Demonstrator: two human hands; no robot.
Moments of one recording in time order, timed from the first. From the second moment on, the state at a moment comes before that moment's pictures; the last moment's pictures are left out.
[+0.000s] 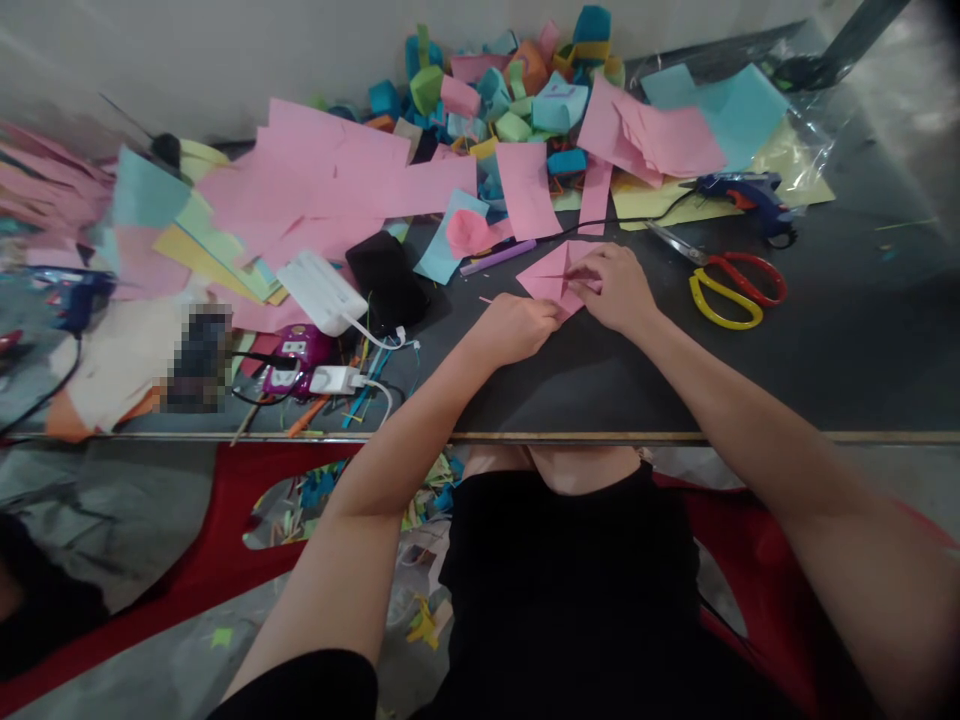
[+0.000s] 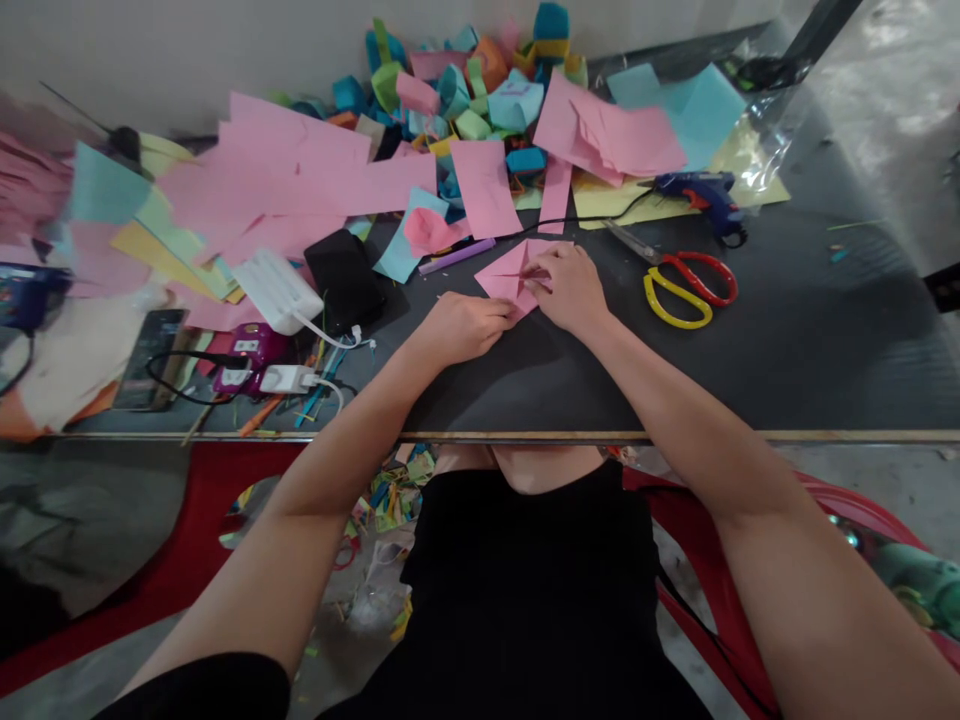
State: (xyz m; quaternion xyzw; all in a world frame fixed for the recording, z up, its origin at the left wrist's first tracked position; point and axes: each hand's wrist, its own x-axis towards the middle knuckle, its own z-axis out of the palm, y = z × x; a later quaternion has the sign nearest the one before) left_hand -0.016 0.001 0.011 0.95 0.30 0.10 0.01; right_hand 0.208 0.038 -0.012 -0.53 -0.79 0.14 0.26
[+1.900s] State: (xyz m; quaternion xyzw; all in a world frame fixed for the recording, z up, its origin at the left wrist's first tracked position) left_hand -0.004 -0.001 0.005 0.91 0.41 0.01 0.12; right_hand 0.212 0.050 -0.021 -0.54 -0.78 0.14 0.29
